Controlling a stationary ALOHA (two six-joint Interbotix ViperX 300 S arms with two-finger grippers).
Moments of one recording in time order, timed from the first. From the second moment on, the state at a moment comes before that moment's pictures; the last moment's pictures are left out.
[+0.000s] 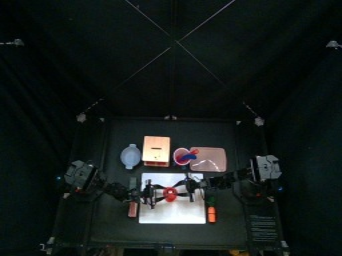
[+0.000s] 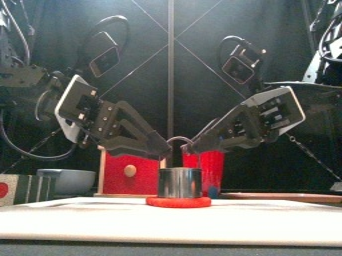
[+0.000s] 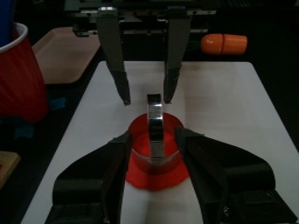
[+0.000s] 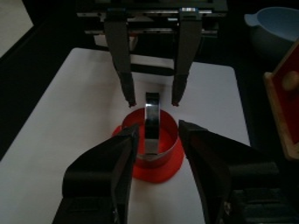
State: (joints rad) left arm -0.35 0.29 0.86 -0.61 -0.95 0.31; right arm 0.01 0.17 0.92 -0.17 -0.78 0.01
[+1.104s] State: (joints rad) left arm -0.33 0.30 0.83 -0.64 -0.90 0.32; right arm 0.08 0.17 0.91 -0.05 -0.75 0.02
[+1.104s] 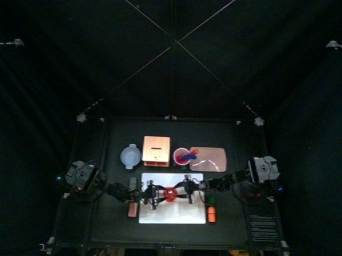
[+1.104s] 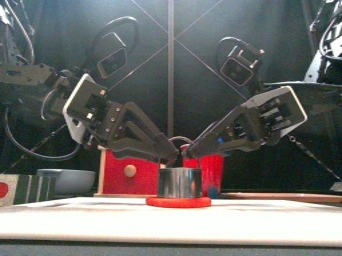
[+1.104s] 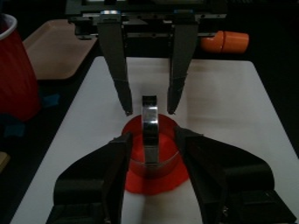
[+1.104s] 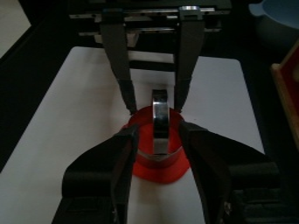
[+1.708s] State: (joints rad) left arm -0.33 0.30 0.83 -0.64 -0.87 0.32; right arm 0.10 0.17 0.89 -0.06 -0.68 0.01
